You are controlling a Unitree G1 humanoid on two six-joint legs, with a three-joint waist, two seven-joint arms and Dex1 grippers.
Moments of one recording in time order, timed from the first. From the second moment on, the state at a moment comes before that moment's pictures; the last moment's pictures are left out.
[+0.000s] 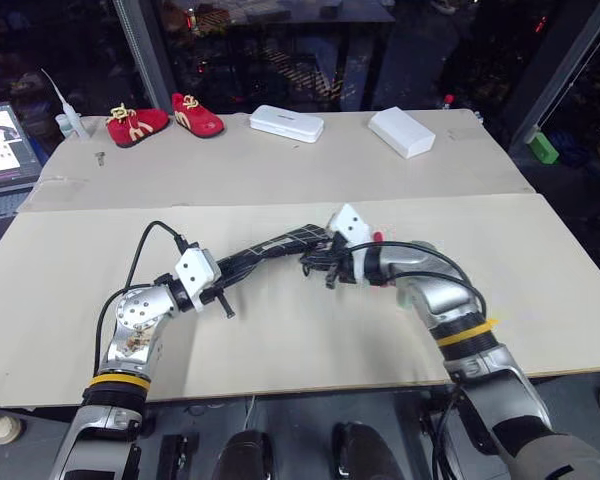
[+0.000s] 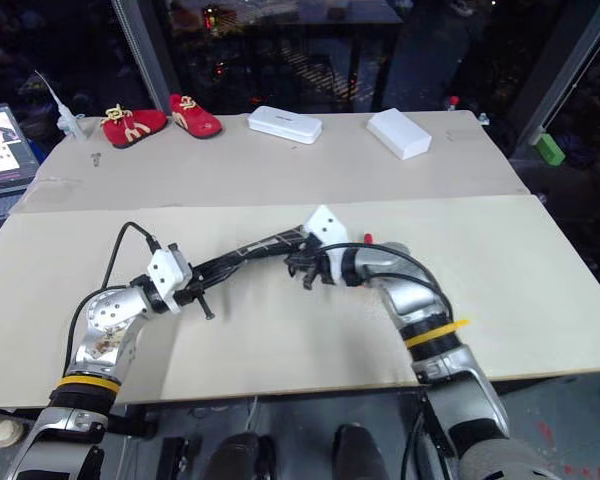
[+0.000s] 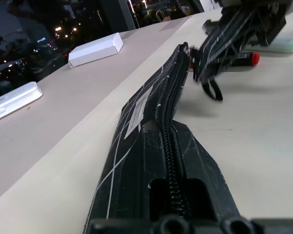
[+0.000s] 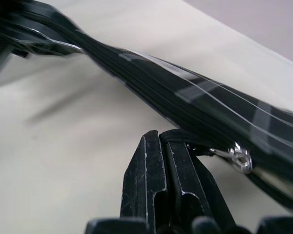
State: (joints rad) left arm -0.38 0.48 -0.02 0.36 -0.24 -0.37 -0.93; right arm -0.75 -0.30 0.28 0.23 0.14 0.50 0.89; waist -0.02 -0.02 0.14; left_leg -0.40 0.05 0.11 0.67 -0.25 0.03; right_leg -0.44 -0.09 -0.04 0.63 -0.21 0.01
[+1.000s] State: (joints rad) left arm -0.41 0.44 0.00 0.40 -0.24 -0.37 -0.96; right arm -0.81 -0.27 0.33 0.23 0.18 0.50 1.05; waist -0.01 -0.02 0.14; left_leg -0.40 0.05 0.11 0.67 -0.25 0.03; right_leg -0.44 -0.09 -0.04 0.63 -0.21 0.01
